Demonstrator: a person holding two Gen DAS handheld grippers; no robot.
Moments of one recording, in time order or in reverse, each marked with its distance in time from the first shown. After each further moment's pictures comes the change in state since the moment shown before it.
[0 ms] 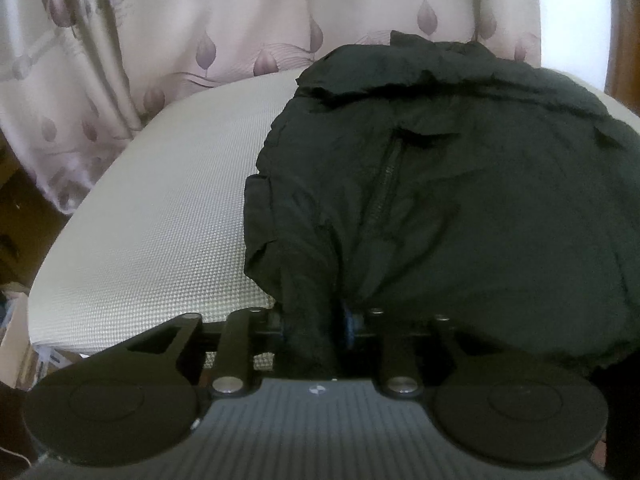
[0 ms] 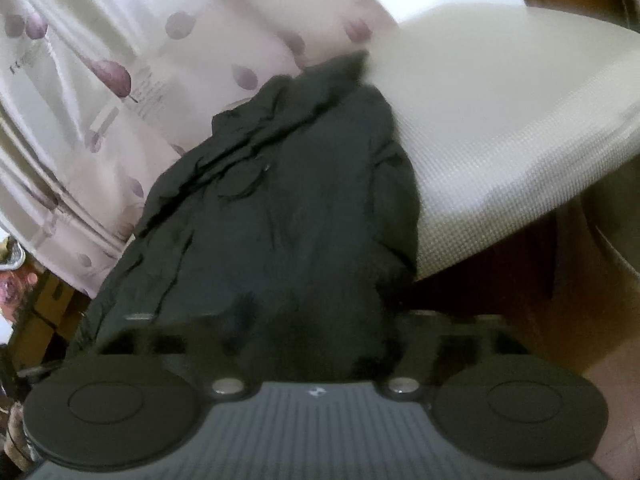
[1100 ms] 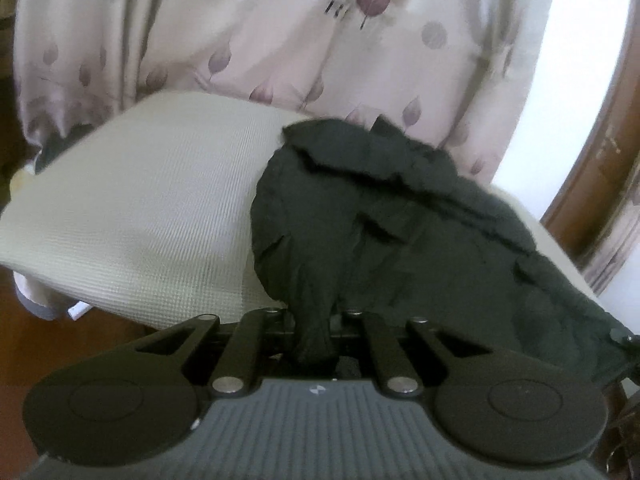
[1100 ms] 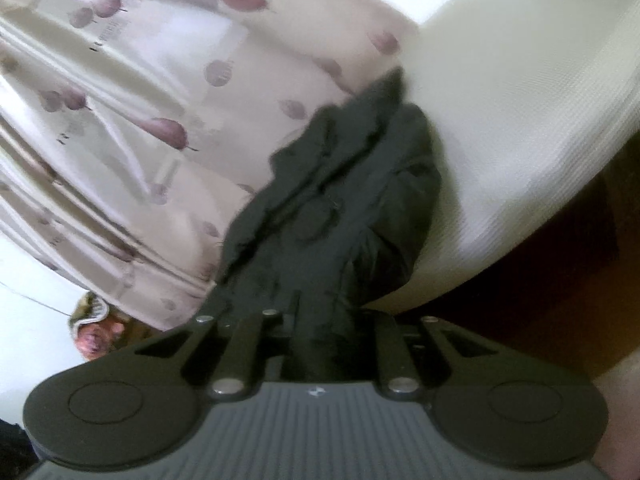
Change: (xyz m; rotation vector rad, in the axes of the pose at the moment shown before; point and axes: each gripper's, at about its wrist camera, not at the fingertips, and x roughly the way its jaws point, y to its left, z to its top) left arm -0.076 0.057 -0.013 -0.359 -0.131 -0.302; right arm -0.048 0.008 0.006 0.176 -0.030 0.266
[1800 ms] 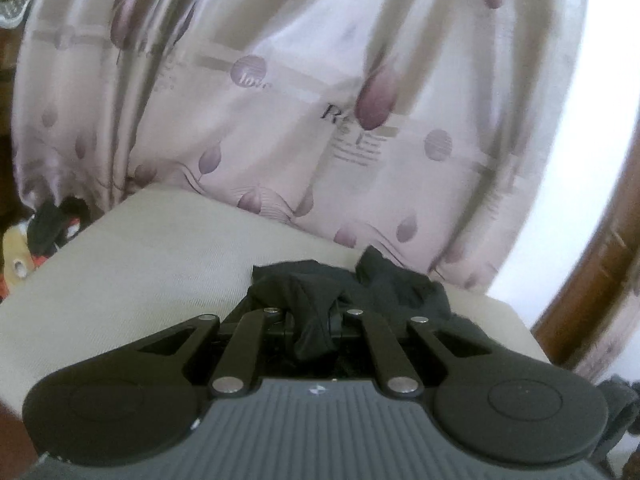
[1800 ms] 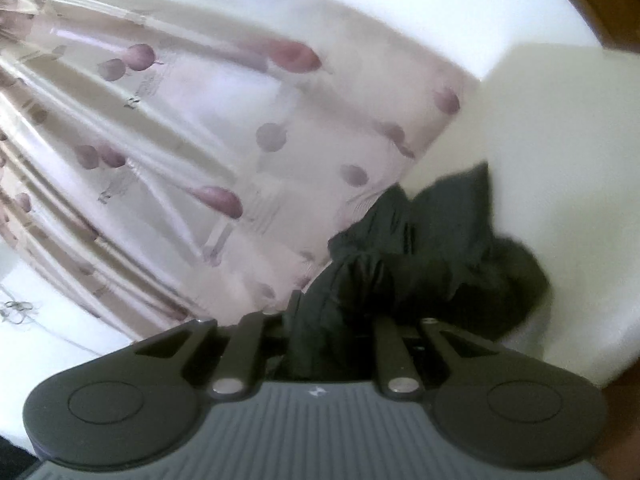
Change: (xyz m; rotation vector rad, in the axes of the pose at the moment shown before) left arm 0.034 -0.047 0.149 -0.108 -0.200 0.027; right arm 0.051 0.060 0.145 0.026 -0.084 0.091
